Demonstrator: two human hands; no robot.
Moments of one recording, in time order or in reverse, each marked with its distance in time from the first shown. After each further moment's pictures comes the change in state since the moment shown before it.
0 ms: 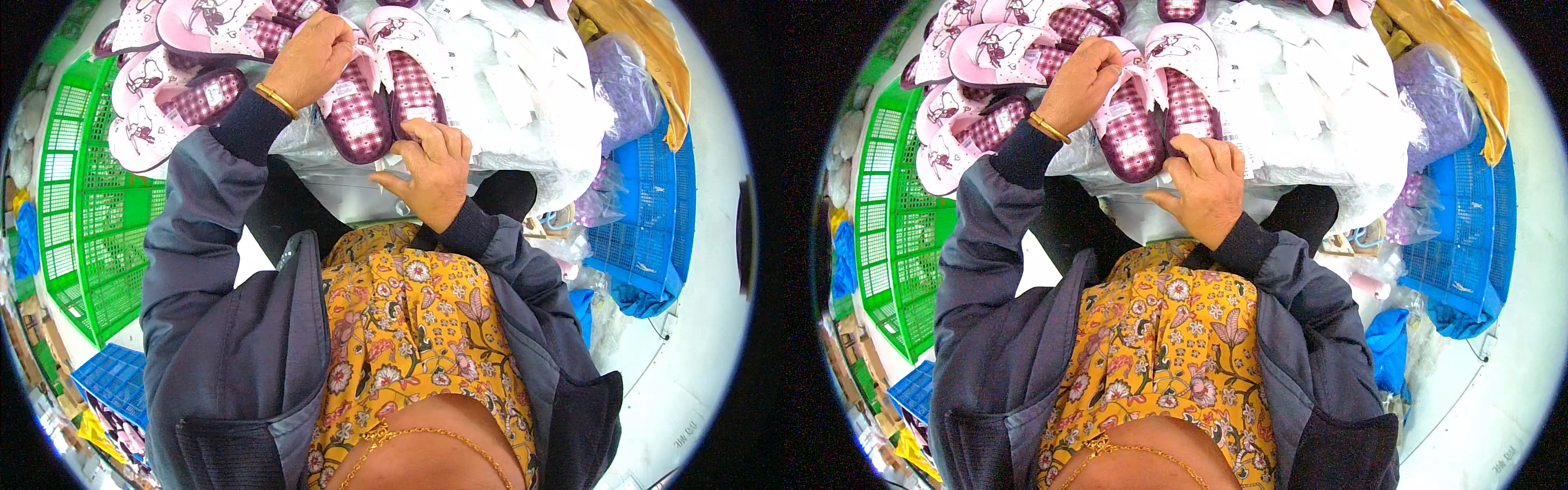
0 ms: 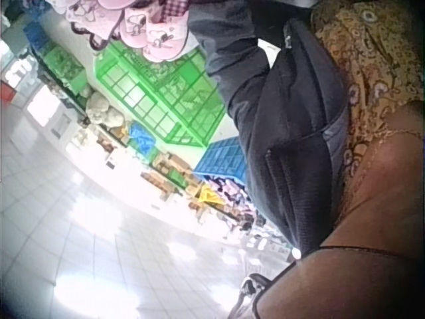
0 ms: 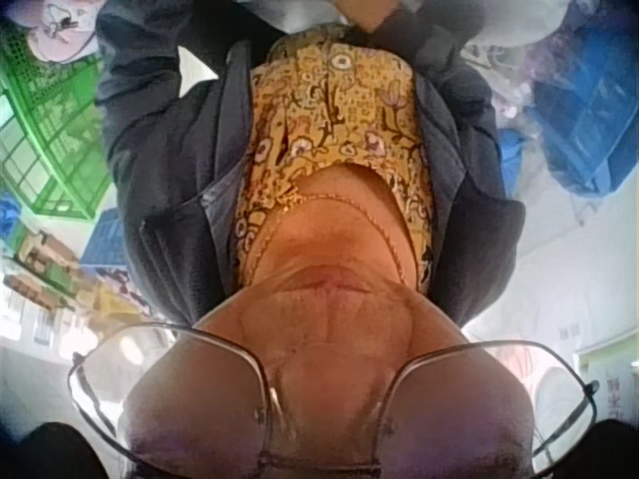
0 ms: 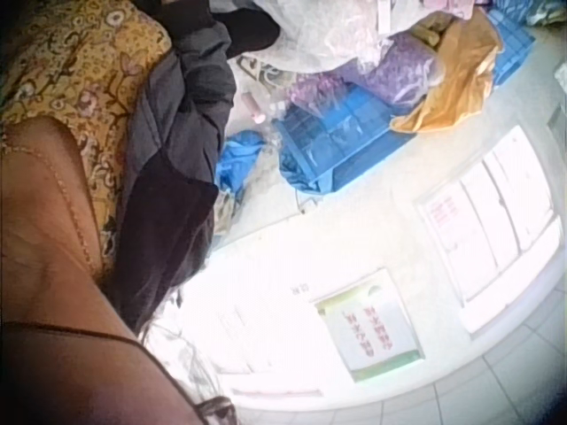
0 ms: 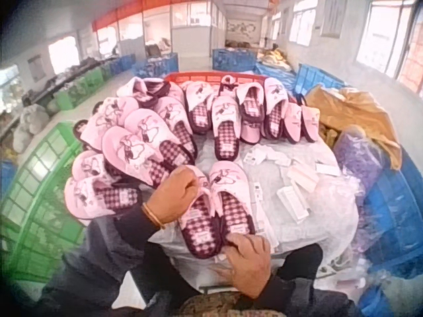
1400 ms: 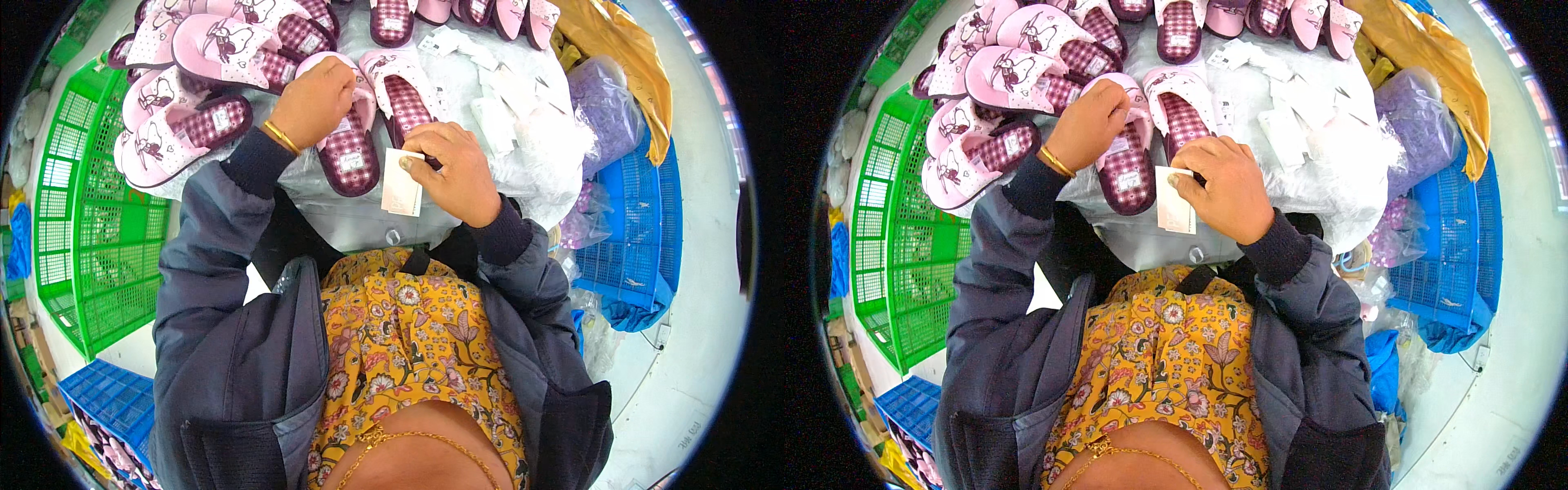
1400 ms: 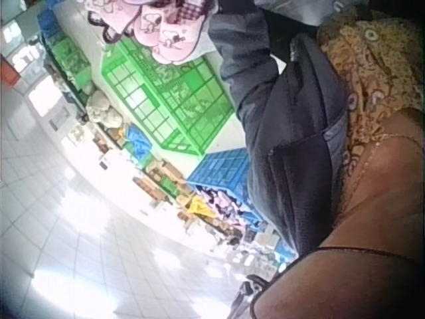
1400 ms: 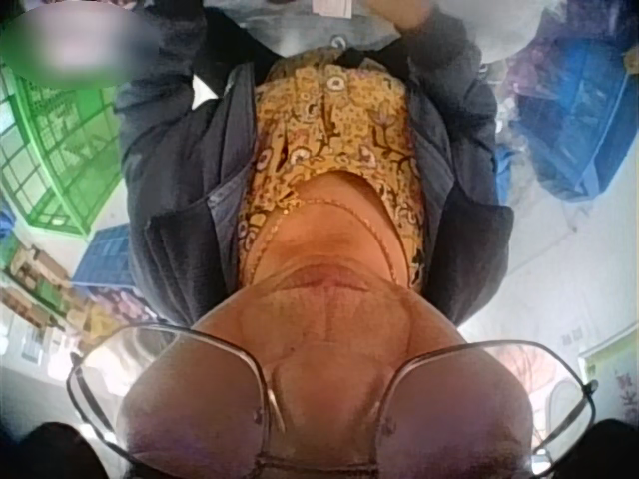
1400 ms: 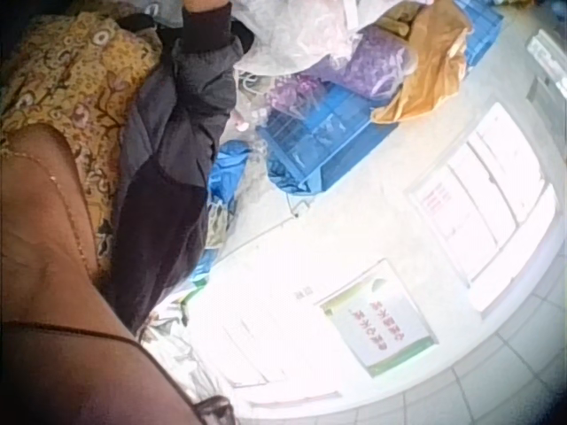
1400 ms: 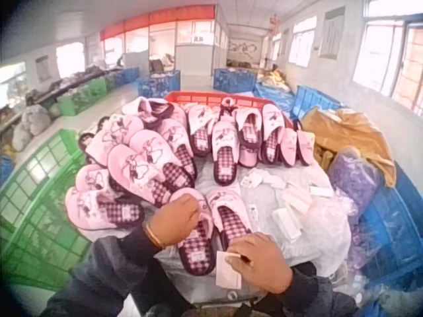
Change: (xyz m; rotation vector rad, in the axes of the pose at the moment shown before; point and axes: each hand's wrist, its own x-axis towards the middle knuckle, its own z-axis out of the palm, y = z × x) left_hand -0.006 0.021 -0.004 0.138 -0.028 0.003; right_hand 0.048 0.031 -0.043 0.210 -0.207 0.013
